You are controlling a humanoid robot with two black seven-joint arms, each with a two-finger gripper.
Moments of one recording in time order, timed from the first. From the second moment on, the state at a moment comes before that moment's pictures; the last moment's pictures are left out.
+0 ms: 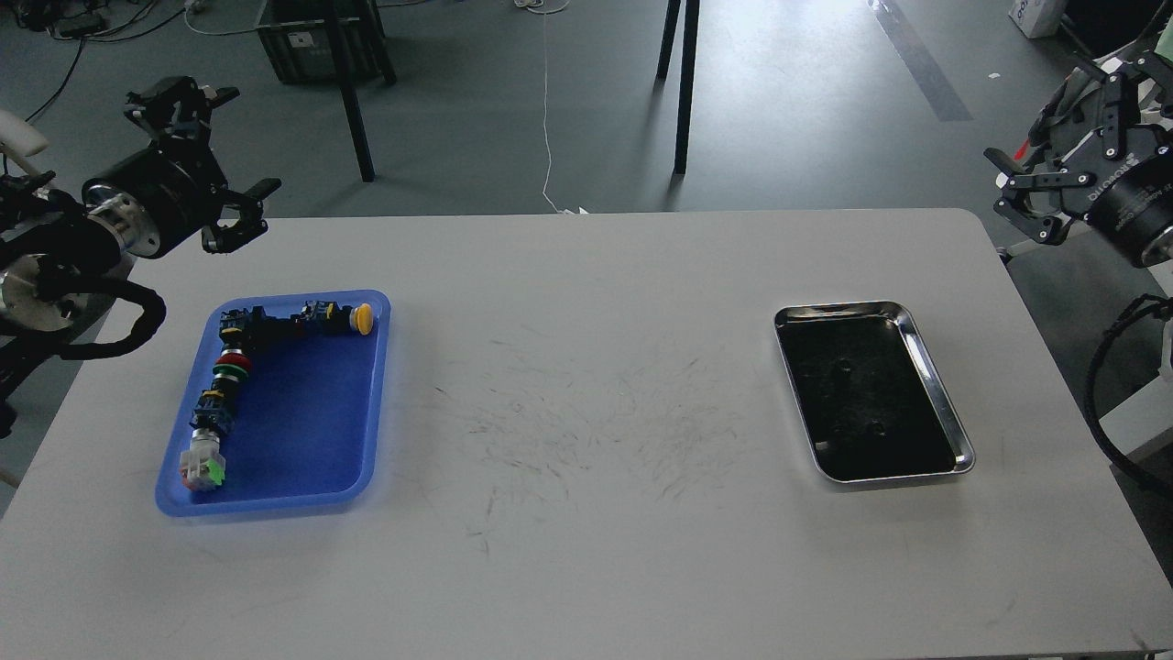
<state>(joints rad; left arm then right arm) -0.82 0.72 -0.61 -0.96 -0.01 -0.24 0.04 0.60 -0.86 0.84 1.13 0.10 0.34 0.09</state>
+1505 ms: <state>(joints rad) -0.82 0.70 -0.64 -0.92 0.13 -0.22 -0.18 0.61 -0.81 0.86 1.04 -0.04 0.33 0.14</state>
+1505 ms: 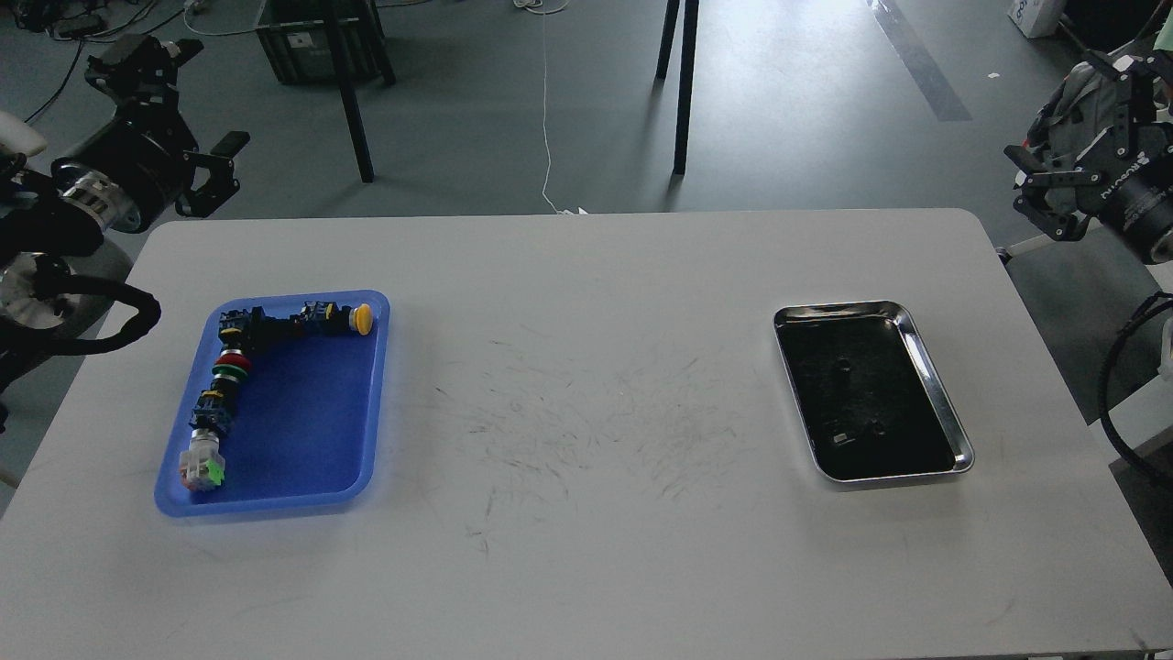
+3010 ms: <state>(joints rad) -0.79 0.59 -0.64 -0.85 0.11 -0.23 -0.24 0.76 -0.57 0.81 0.82 -0.03 0.29 0.16</state>
